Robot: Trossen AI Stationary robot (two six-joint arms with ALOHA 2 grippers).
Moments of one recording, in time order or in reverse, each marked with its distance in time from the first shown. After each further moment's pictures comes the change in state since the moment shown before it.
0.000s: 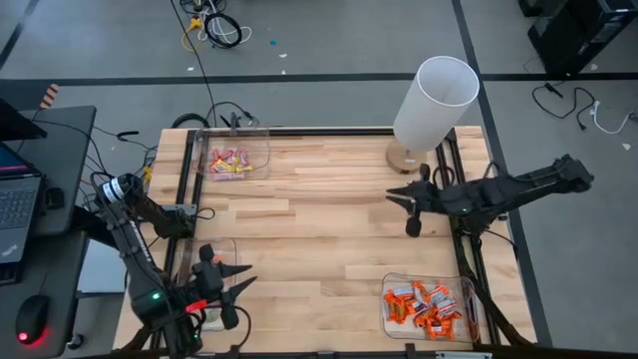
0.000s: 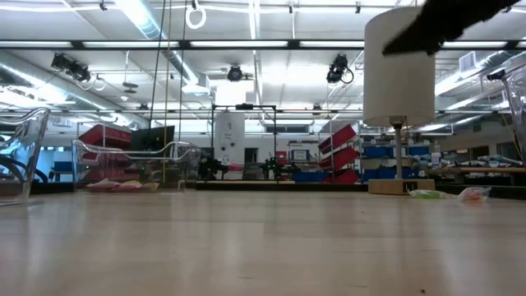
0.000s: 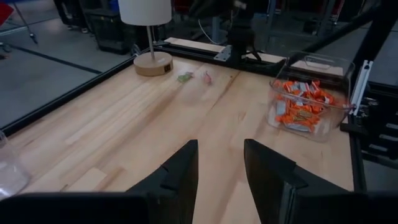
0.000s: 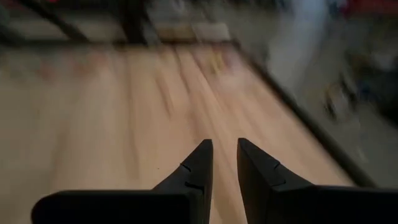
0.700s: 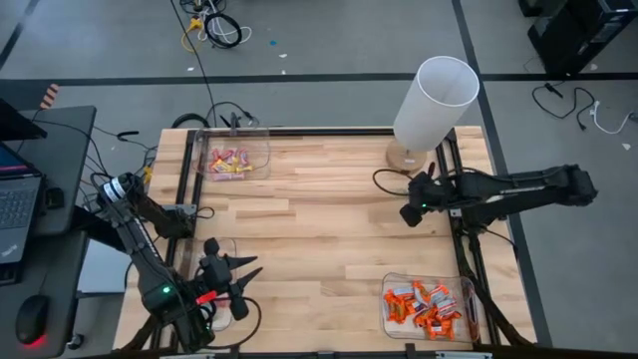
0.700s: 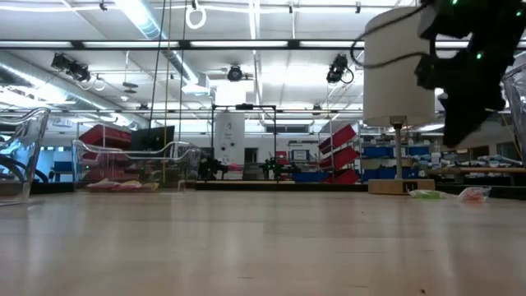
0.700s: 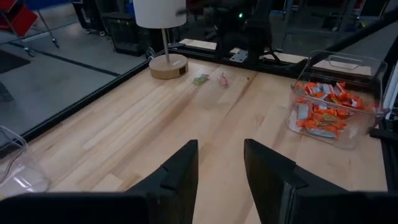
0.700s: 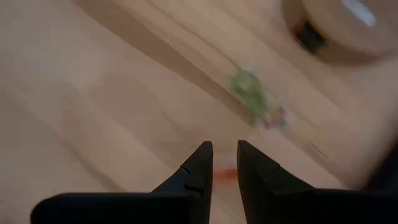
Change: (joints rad) left arm 0.068 0.000 -0.001 -0.001 0.001 0.048; right arm -0.277 0.193 0.005 -0.641 -0.225 0.705
